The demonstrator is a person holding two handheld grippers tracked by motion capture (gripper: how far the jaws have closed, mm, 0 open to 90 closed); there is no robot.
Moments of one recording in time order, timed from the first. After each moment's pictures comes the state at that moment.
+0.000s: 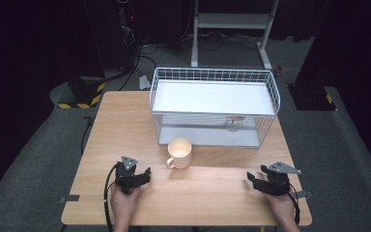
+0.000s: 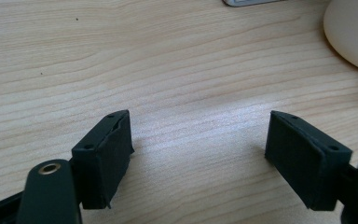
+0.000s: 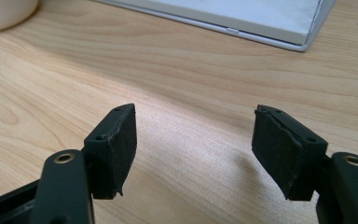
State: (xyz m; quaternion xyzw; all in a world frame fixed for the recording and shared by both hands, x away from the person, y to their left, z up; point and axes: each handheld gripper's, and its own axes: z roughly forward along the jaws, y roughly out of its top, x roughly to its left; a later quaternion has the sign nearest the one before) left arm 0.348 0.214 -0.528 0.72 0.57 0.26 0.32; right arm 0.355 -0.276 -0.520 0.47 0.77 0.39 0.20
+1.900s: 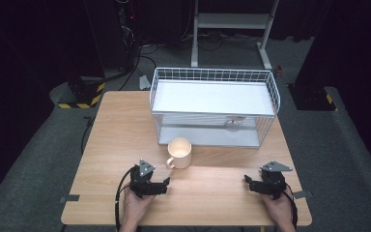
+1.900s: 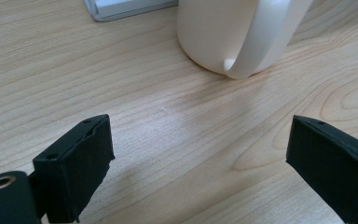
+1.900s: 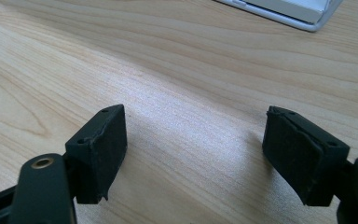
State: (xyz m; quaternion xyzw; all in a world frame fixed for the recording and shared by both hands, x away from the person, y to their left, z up) left arm 0.331 0.165 -0.514 0.77 0.49 0.19 0.37; right arm 0.360 -0.266 -0.524 0.47 0.79 0.33 0.20
